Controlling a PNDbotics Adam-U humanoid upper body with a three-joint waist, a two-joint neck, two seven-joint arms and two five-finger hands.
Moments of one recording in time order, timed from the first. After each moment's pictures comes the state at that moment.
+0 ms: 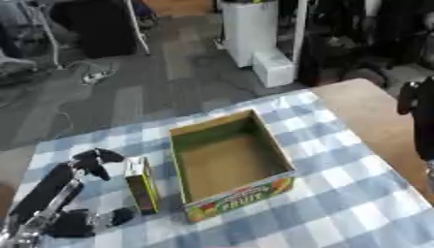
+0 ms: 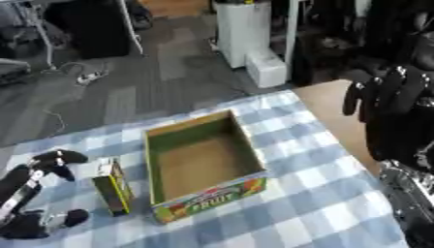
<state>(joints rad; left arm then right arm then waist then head) -0.39 0.43 -0.26 -1.50 -0.60 -0.29 -0.02 -0.09 -0.65 -0.07 -1.99 -0.89 -0.71 0.40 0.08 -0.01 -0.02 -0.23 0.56</state>
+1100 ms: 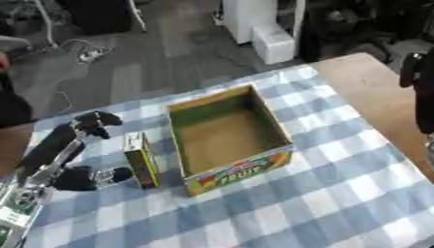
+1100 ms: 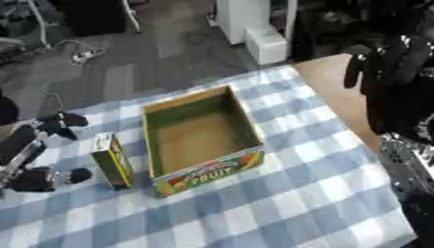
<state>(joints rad) -0.52 0.45 -0.26 -1.31 -0.65 -0.38 0.00 -0.09 -0.66 -0.06 -1.99 -0.90 -0.70 0.41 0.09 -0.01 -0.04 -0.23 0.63</state>
